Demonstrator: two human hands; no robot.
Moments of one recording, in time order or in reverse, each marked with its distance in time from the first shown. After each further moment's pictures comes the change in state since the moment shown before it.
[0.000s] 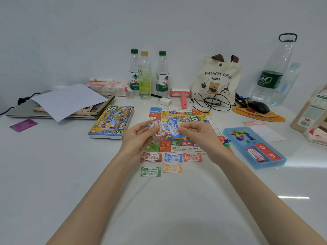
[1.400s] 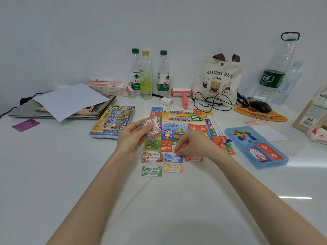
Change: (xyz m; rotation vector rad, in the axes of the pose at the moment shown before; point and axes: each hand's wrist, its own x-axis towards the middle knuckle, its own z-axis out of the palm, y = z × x) left_hand 0.005 0.005 -0.011 -0.036 0.069 0.007; right_hand 0.020 0.019 0.003 -0.726 -0.320 -0.009
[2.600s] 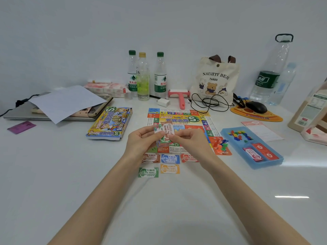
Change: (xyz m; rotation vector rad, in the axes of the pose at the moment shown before) left_hand -0.013 -0.015 0.019 0.210 -0.087 0.005; right_hand -0.020 -0.014 0.014 0.610 0.351 0.034
